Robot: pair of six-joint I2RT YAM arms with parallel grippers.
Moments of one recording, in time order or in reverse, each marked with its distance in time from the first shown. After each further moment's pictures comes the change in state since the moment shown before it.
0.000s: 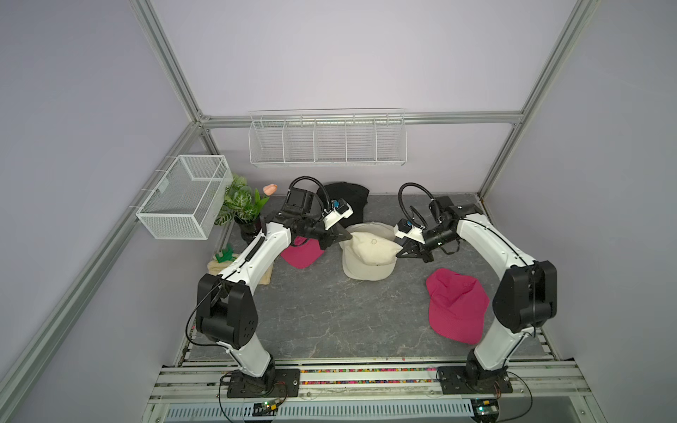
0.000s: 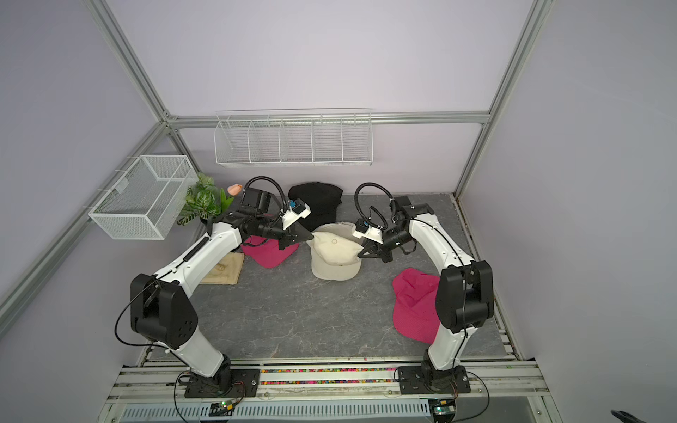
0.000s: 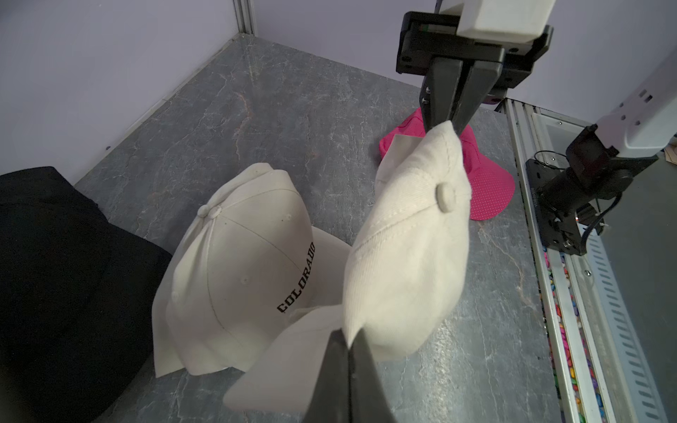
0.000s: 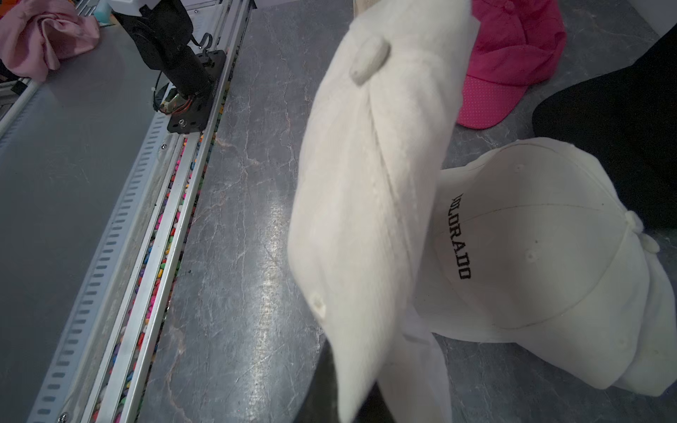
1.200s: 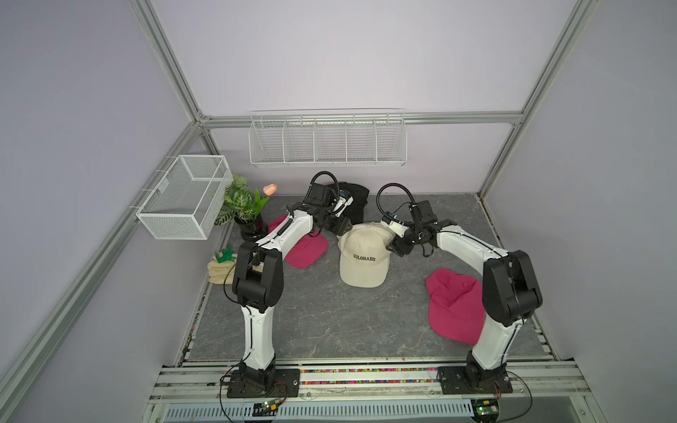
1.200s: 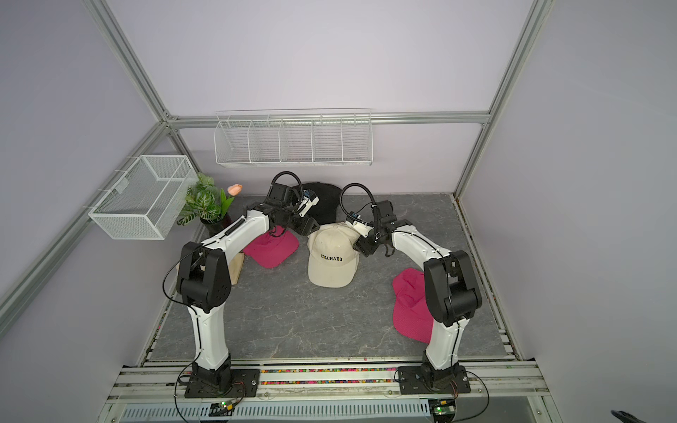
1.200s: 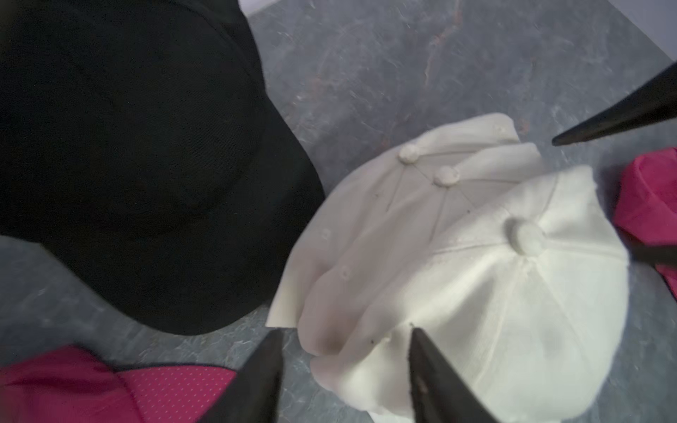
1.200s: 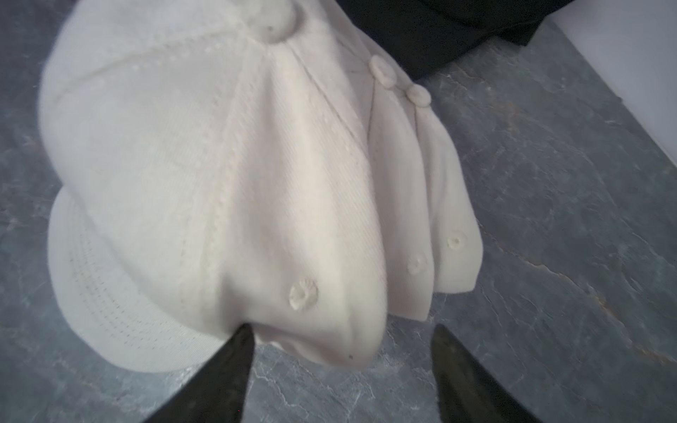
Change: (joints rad) left arm -0.043 0.301 0.189 0.156 -0.545 -0.431; right arm 0.150 0.006 -0.260 0.811 0.662 0.724
